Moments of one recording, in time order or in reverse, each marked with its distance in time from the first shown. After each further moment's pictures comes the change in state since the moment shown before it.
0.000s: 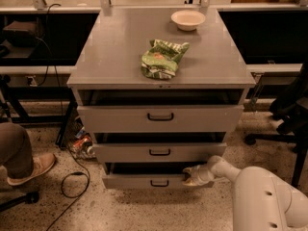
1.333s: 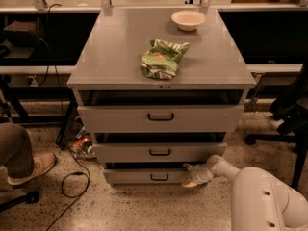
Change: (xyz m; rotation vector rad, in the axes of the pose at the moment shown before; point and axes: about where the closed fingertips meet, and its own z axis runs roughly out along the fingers) arm 0.004 -0.001 0.005 0.002 0.000 0.001
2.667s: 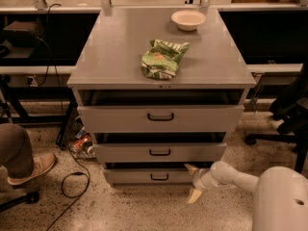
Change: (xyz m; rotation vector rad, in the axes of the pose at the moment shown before) arm -0.028 0.032 -0.049 0.029 -0.007 -0.055
